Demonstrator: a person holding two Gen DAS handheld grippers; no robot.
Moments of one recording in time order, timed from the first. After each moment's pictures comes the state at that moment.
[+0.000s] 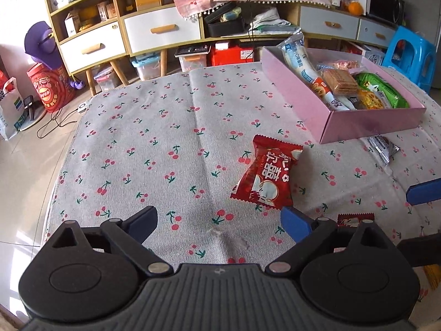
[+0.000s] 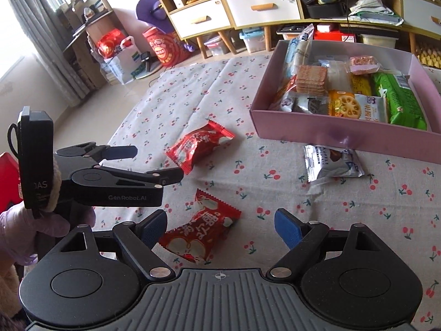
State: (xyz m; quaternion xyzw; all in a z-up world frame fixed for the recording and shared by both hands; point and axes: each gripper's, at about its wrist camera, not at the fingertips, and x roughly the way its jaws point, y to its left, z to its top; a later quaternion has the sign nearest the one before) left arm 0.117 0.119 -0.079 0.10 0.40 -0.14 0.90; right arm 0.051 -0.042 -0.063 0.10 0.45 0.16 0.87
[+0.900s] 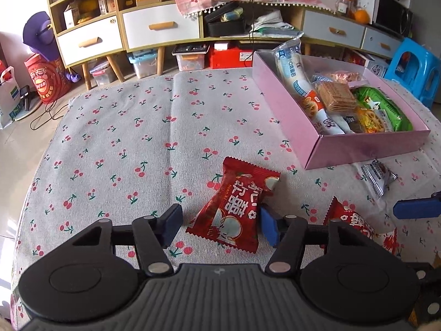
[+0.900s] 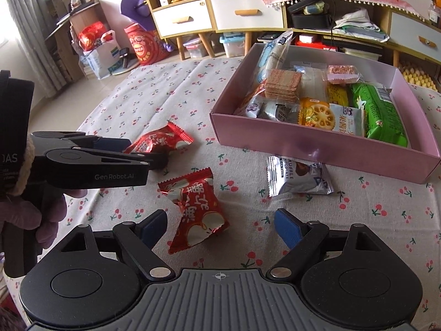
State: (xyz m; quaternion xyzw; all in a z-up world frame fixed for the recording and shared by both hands) left arm 0.136 0.092 -0.080 0.07 0.42 -0.13 0.90; right arm 0.065 -0.060 -0.075 0.04 0.44 0.12 0.89
